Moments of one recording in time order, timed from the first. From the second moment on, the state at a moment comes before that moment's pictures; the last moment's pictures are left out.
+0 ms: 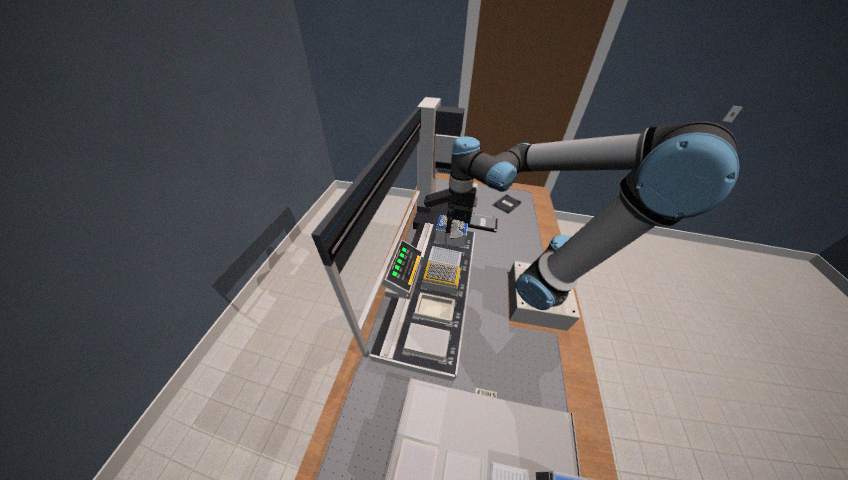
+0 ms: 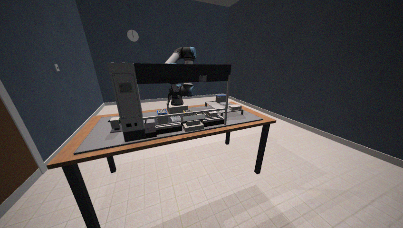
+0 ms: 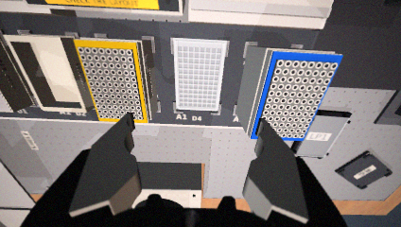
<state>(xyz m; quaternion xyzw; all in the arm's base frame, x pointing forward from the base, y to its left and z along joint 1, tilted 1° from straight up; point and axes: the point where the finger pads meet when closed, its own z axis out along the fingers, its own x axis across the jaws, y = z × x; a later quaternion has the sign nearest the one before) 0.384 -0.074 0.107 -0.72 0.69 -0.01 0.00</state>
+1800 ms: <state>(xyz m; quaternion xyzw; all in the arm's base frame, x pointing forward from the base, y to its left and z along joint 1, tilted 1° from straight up) 0.378 0.050 0.106 -0.72 0.69 -0.01 0.00</state>
